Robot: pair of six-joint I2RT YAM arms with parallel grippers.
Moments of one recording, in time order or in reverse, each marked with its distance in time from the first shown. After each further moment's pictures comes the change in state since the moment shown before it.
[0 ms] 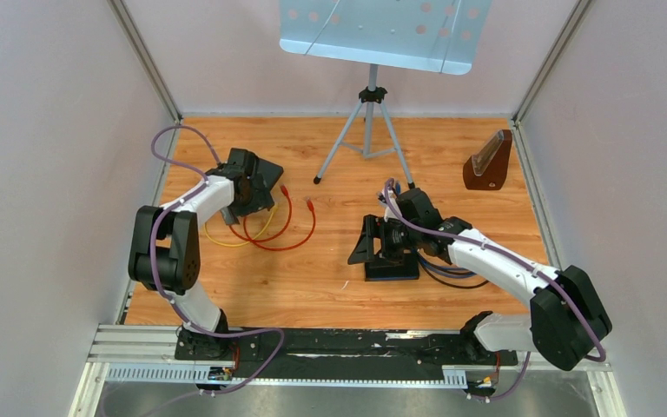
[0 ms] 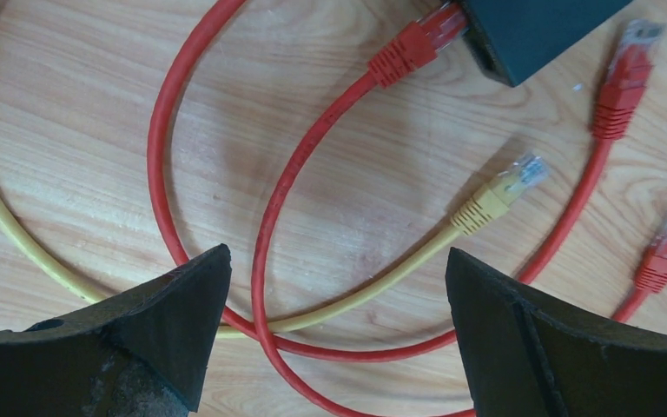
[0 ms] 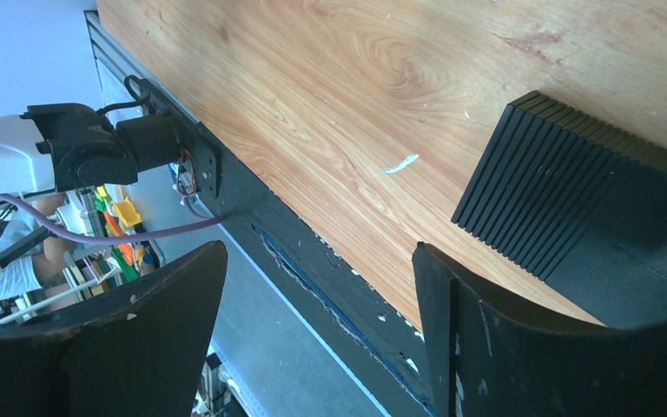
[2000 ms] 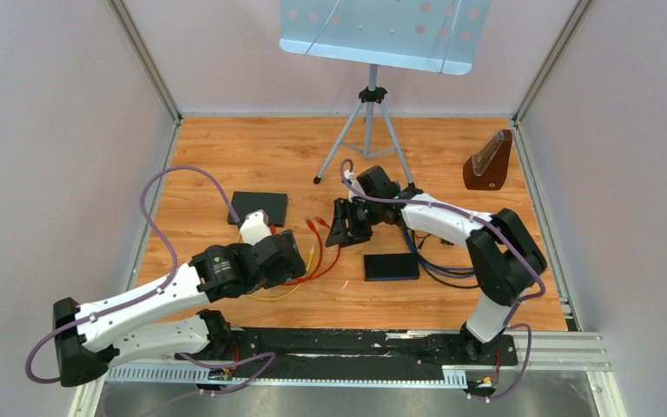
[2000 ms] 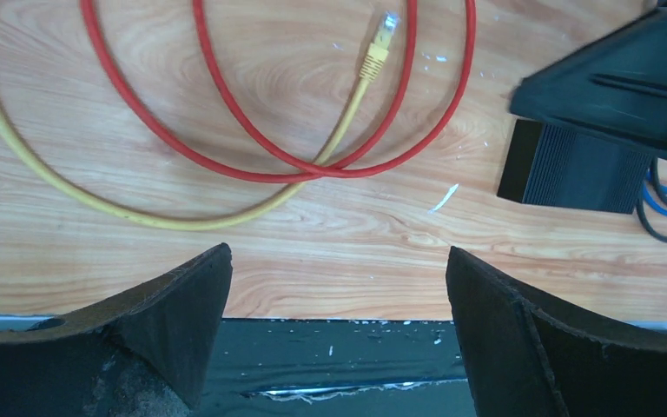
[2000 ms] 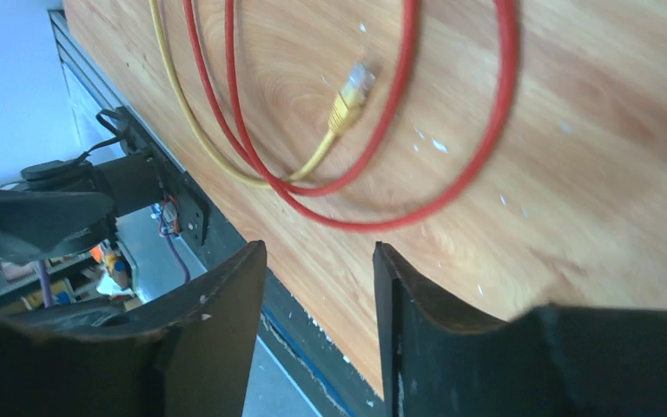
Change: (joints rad) left arm -0.901 -0.737 -0.281 -0.368 -0.281 -0.677; right arm 0.033 0.398 0.313 0.014 -0.016 -0.096
